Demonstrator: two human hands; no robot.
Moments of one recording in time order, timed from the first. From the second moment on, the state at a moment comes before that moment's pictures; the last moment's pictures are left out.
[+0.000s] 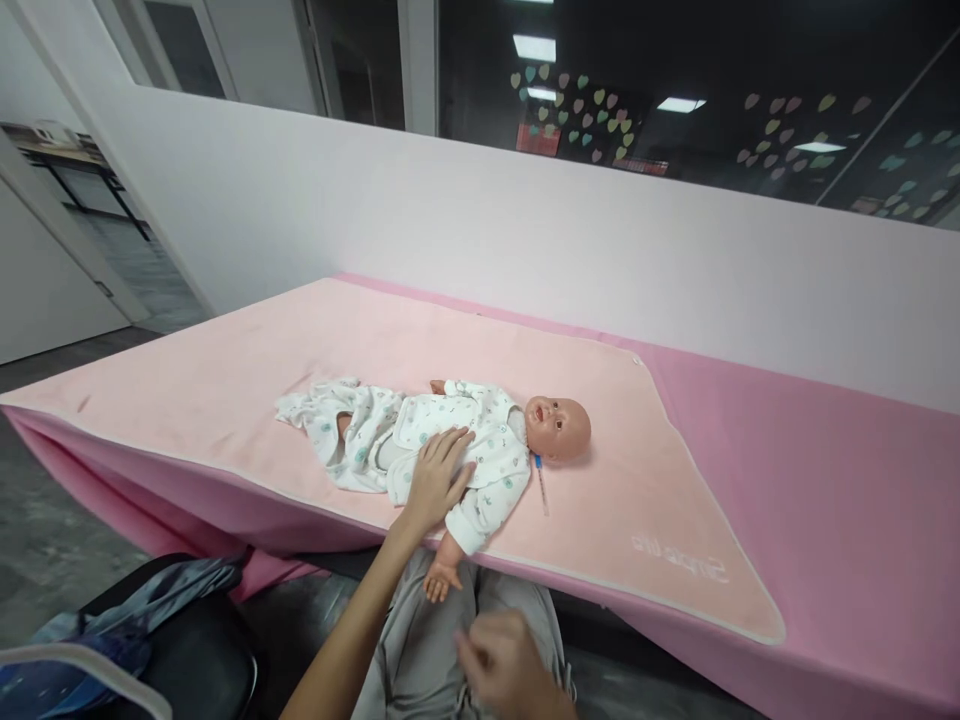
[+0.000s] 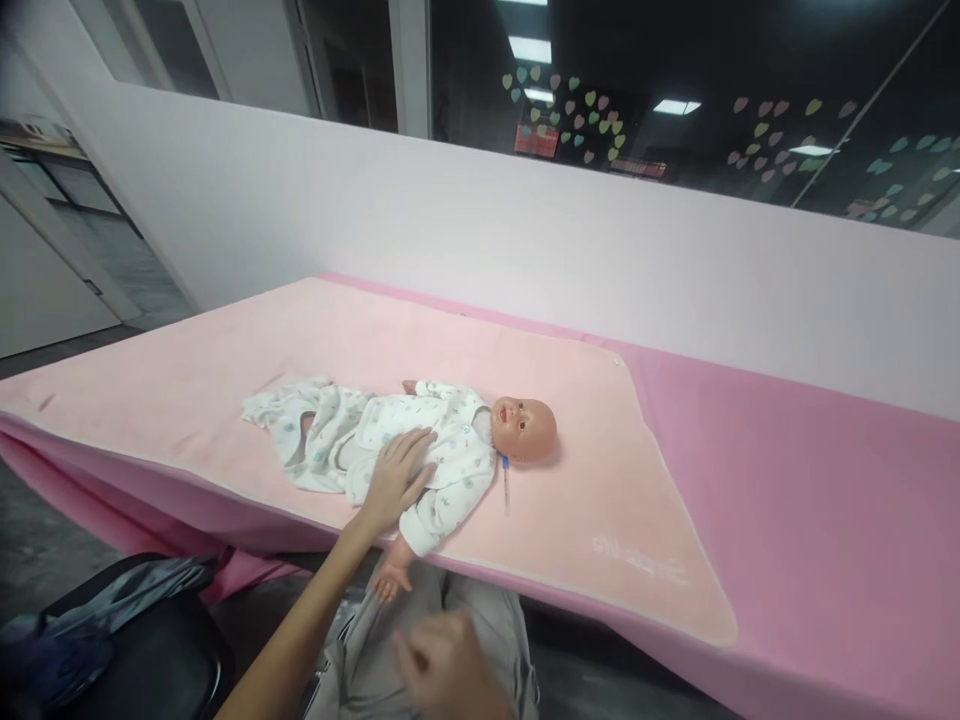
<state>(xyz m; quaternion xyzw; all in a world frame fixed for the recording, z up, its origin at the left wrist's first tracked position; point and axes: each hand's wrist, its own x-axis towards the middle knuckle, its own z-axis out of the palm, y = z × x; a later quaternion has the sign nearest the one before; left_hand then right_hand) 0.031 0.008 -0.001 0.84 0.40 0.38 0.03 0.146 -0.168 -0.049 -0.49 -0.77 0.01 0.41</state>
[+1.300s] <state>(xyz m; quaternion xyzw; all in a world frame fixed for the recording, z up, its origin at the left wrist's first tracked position) 0.057 -0.005 0.035 0.81 0.37 0.43 0.14 0.238 -0.103 0.004 -0.78 -0.44 0.17 0.42</state>
